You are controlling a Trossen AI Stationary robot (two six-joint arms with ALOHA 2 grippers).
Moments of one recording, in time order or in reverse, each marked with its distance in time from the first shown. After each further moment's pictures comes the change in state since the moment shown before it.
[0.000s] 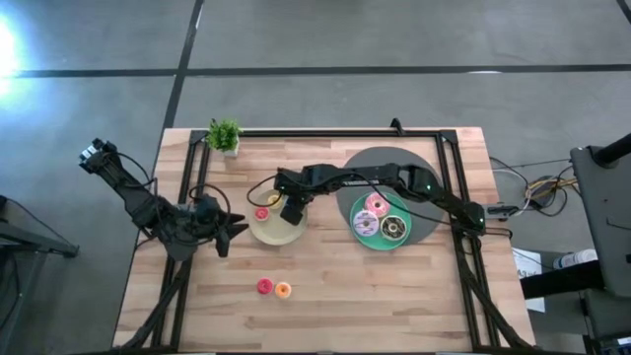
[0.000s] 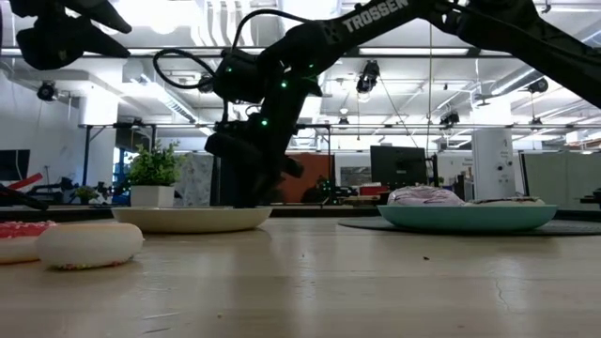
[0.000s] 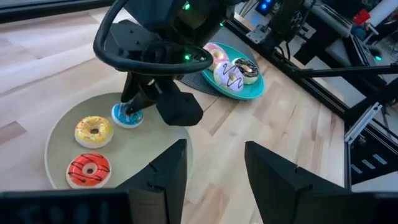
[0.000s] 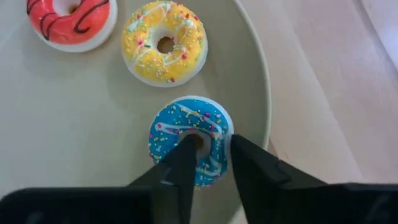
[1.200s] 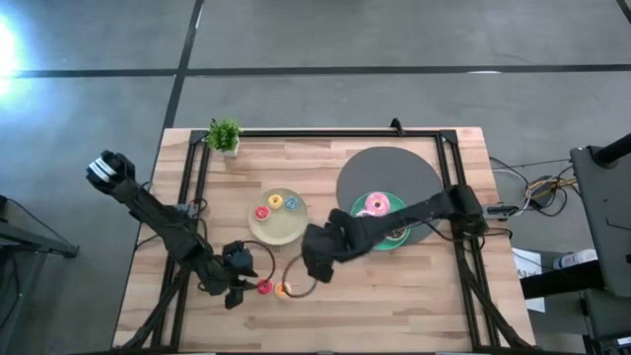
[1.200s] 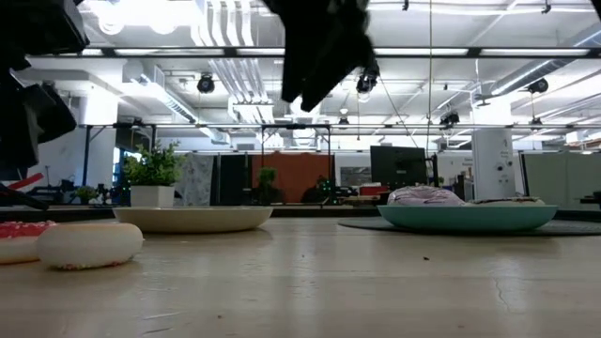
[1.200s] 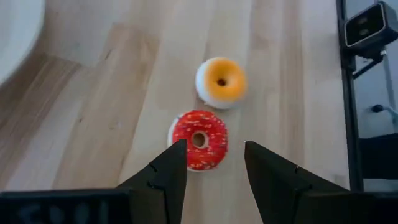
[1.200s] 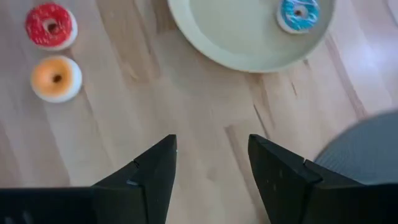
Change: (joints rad) left arm -0.031 0.462 -0.142 0.490 0.565 0.242; right arm 0.429 -0.351 -0.183 -0.264 0.229 0.337
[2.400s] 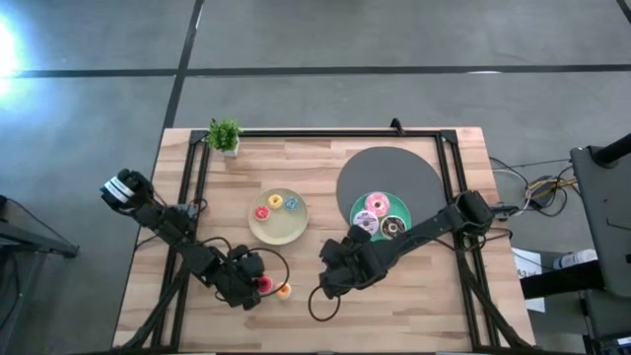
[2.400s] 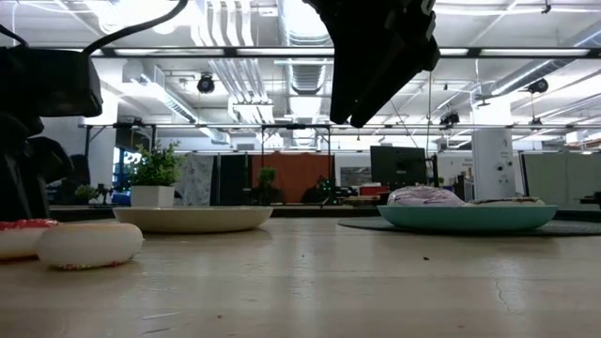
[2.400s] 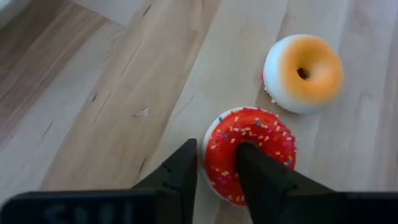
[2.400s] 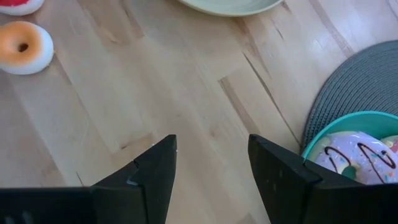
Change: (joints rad) left arm 0.016 0.308 0.061 0.026 -0.052 -0.162; right arm 0.138 -0.046 -0.178 0.008 0.167 0.290
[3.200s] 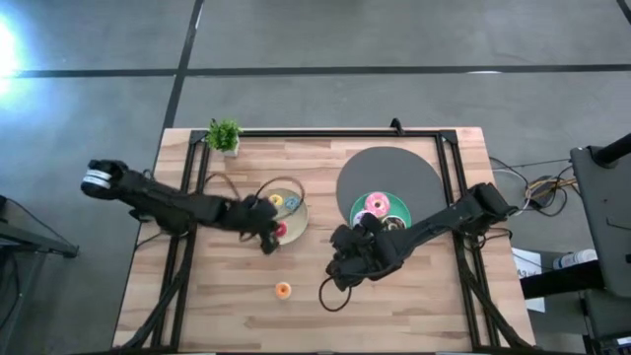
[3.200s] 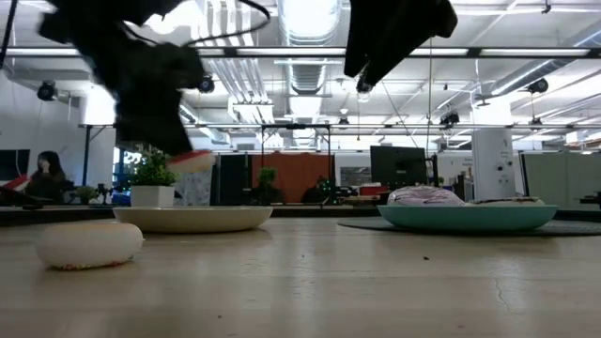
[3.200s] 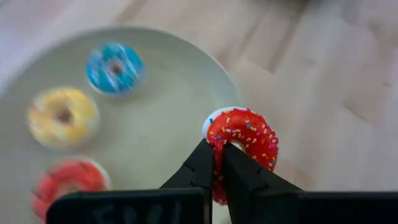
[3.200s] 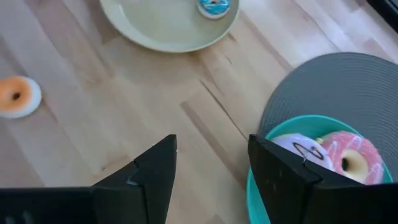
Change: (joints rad) left arm 0.535 -0.289 0.035 -0.135 0.073 0.418; right arm 0.000 -0.124 -0.017 -0.091 0.108 0.087
